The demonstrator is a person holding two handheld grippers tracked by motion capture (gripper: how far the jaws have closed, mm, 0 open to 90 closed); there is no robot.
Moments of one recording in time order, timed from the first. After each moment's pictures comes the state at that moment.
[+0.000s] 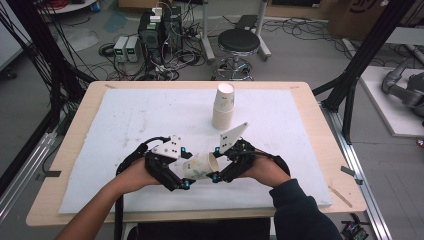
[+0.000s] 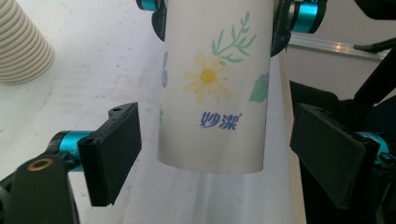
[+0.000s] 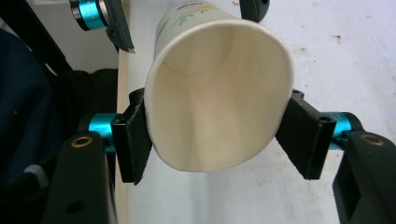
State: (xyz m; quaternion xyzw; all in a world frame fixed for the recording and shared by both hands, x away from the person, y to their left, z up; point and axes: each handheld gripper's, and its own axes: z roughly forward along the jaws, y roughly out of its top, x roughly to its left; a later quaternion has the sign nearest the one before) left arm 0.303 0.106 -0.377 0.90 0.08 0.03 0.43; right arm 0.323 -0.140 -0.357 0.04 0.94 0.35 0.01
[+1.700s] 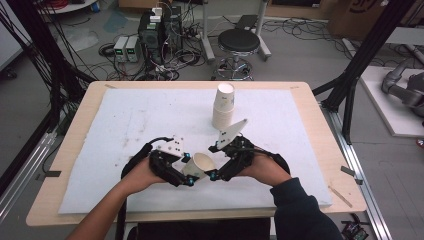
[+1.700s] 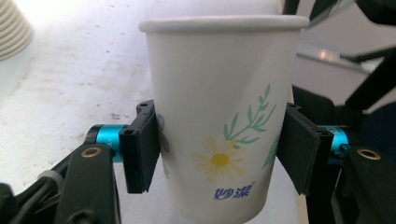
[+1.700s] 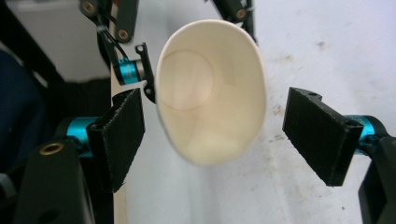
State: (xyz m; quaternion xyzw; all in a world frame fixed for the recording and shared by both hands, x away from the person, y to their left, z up) left arm 0.315 0.108 -0.399 0.88 0.11 -0.01 0.46; right arm 0.320 -0.139 -0.344 0.07 0.93 0.36 0.03
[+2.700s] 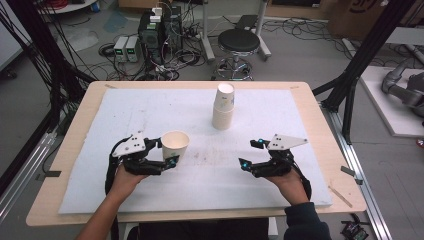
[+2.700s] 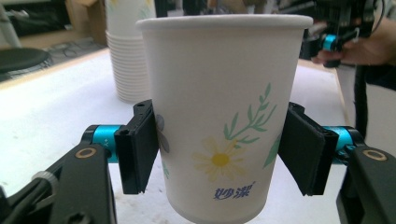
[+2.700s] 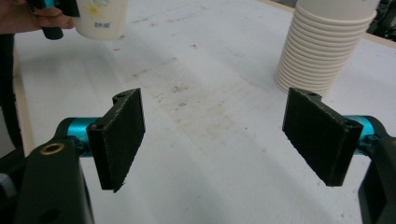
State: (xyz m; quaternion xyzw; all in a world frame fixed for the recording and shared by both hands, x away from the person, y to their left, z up) left arm 0.307 0.176 -0.417 0.74 0.22 0.14 0.62; right arm 0.307 -0.246 -0.391 0.26 0.82 0.49 0.14
